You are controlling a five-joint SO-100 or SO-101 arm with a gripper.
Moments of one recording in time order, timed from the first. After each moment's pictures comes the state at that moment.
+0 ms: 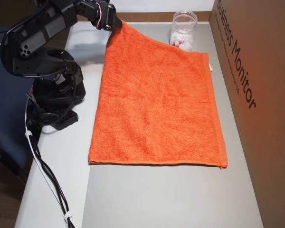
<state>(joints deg) -45.3 149.2 144.5 40.9 70.3</state>
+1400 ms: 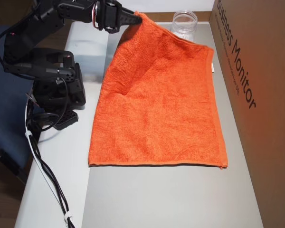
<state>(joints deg) -13.2 160.2 136.6 40.9 70.5</state>
